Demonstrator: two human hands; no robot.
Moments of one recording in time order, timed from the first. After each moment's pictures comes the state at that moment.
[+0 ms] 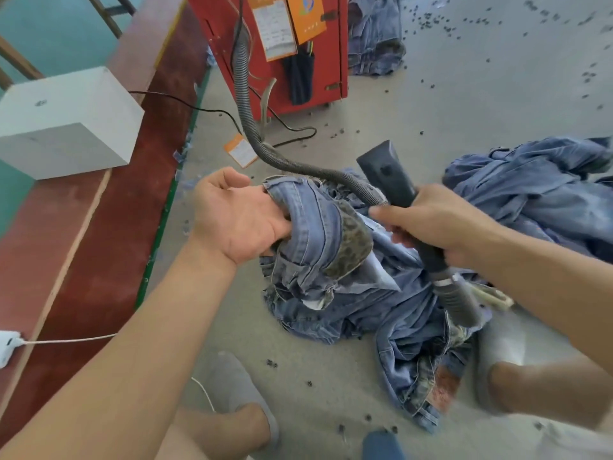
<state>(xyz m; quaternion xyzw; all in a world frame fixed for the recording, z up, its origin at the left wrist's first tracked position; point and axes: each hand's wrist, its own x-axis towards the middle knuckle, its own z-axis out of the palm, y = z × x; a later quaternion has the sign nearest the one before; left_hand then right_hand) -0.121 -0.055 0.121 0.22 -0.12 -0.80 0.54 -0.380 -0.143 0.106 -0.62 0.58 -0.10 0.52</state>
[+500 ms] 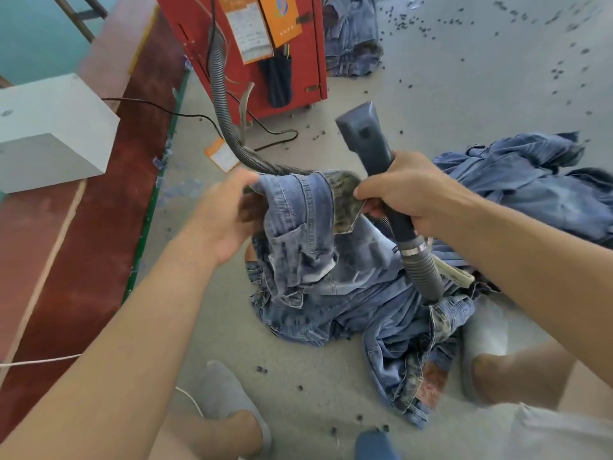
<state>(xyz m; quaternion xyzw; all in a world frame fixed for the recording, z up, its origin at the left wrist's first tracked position) -0.127 -0.082 0.112 0.63 -0.19 -0.56 0.50 -0.366 -0.173 0.120 -0.57 0.57 -0.19 0.56</state>
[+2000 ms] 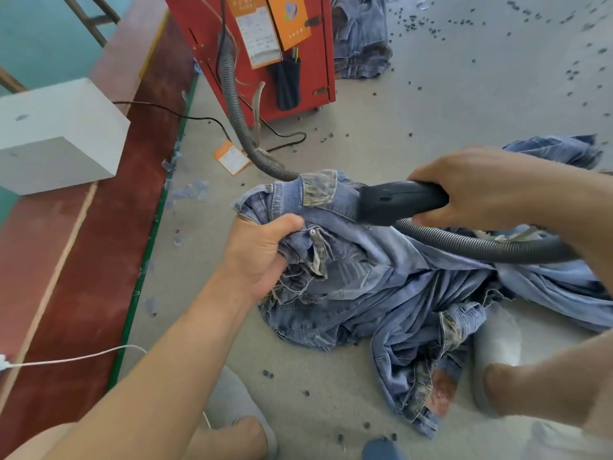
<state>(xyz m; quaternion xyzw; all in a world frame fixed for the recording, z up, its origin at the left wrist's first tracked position) -0.168 -0.058 0.085 0.53 -0.23 -0.54 0.61 -0.421 -0.184 0.168 -0.91 0.36 0.07 0.19</state>
